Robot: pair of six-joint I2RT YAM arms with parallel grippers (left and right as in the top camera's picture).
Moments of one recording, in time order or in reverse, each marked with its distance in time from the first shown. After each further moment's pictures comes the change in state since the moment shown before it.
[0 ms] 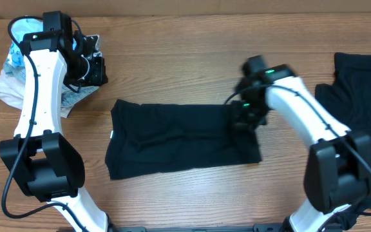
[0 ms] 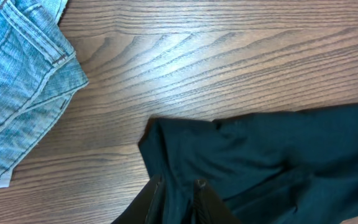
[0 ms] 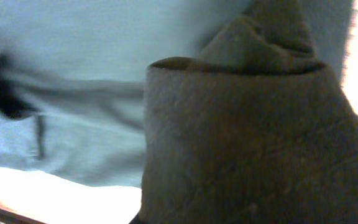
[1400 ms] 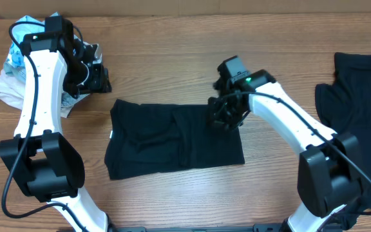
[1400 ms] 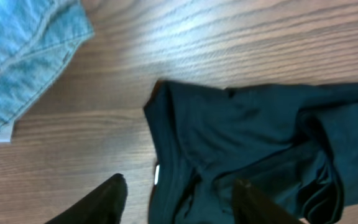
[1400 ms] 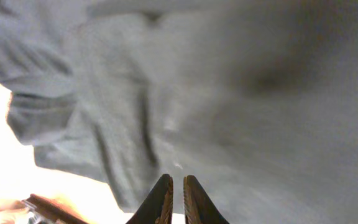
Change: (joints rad) left arm 0.001 0.000 -0.012 -0.097 -0.060 -0.023; right arm 0.095 0.000 -0.005 0.166 -0.126 0.196
